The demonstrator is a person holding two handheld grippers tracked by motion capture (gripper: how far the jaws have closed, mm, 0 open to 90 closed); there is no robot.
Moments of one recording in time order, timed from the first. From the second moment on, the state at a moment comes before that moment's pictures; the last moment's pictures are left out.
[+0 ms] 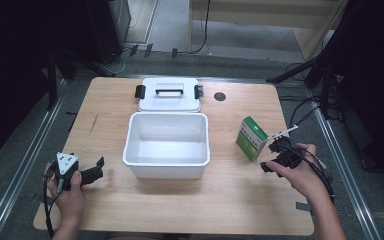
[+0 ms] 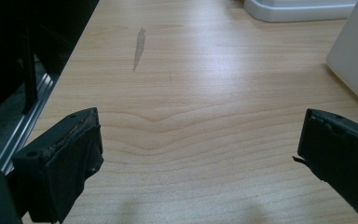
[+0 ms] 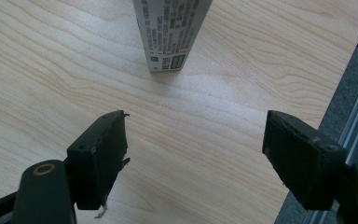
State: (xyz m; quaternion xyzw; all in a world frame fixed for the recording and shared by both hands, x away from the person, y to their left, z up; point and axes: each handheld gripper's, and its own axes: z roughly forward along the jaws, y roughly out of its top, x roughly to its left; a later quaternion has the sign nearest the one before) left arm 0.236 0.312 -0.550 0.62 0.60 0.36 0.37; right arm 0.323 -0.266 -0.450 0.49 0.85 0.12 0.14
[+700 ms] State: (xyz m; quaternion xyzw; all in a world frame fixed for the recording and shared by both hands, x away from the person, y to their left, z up) left arm 0.237 0.311 -0.550 0.62 0.60 0.35 0.37; right arm 0.347 -0.236 -0.423 0.48 0.87 0.08 0.12
